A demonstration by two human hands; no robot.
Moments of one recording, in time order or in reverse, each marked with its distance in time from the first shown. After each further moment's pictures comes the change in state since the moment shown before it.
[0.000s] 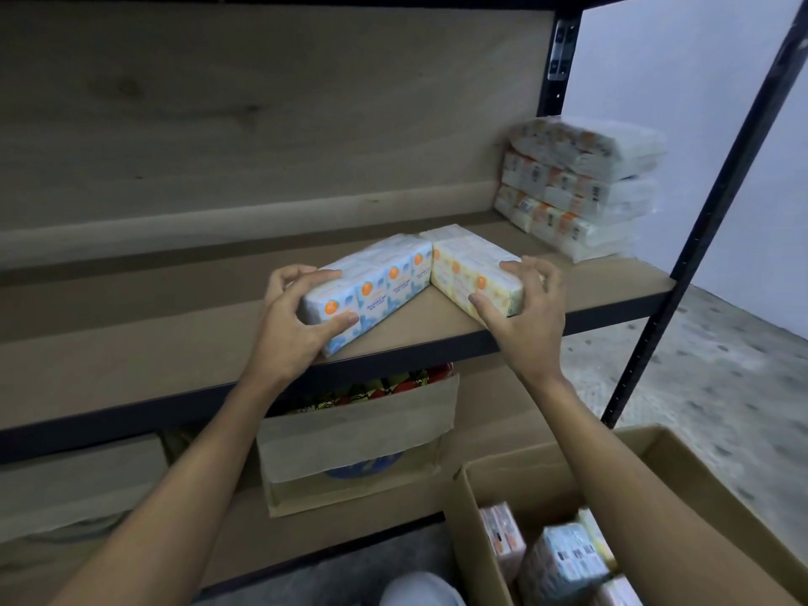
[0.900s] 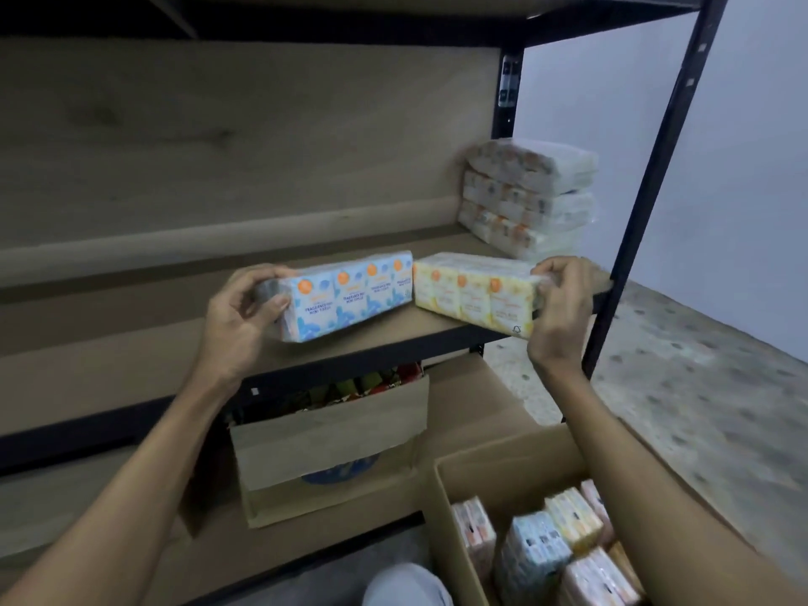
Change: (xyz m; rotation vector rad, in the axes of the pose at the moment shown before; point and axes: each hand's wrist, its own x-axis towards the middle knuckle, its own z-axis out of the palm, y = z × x) left_hand -0.010 0.033 -0.028 -0.306 -0.035 0.152; right_hand 0.004 -0.015 -0.084 0.308 0.175 0.050
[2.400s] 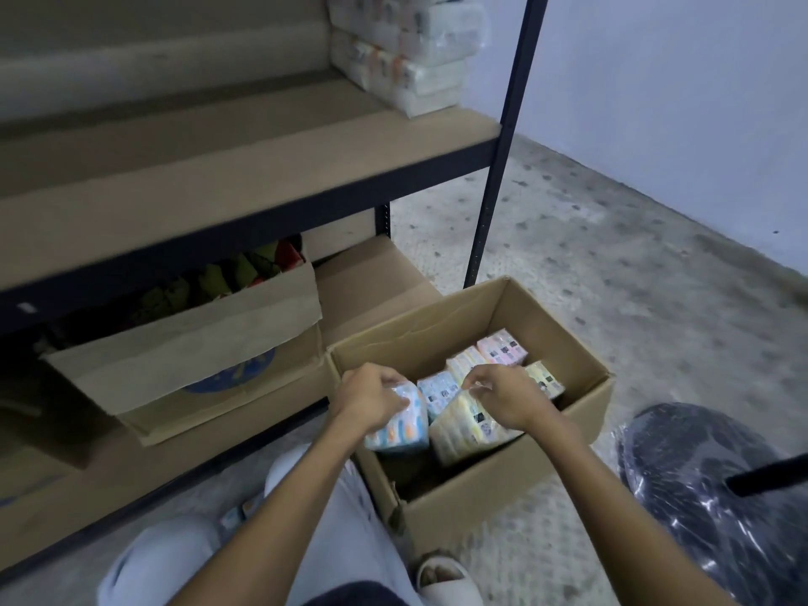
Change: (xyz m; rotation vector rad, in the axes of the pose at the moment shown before) left_hand -0.194 -0.049 0.271 0.458 -0.762 -0.793; right_hand -0.168 0.124 -0.170 -0.803 -1.010 0.742
